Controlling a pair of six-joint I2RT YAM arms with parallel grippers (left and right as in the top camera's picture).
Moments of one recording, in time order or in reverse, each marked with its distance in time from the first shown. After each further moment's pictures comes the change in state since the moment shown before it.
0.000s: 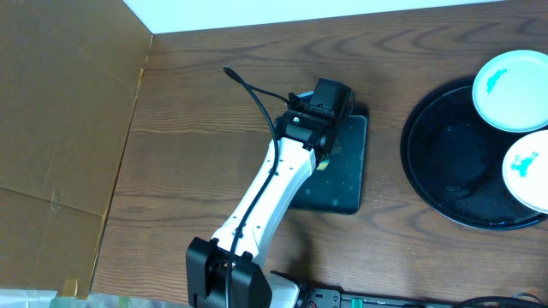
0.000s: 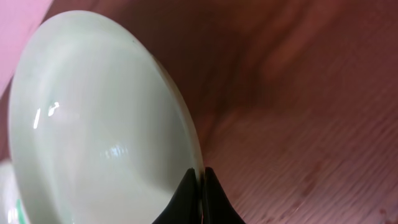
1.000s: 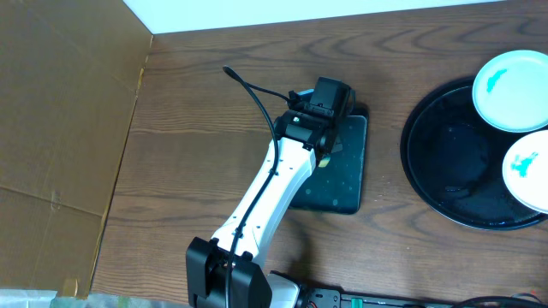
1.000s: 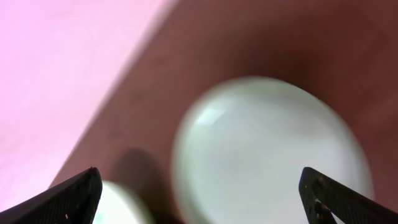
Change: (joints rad) left arm 0.000 0.000 0.000 0.027 0.000 0.000; right arm 0.037 -0.008 0.013 0.234 -0.177 0.069
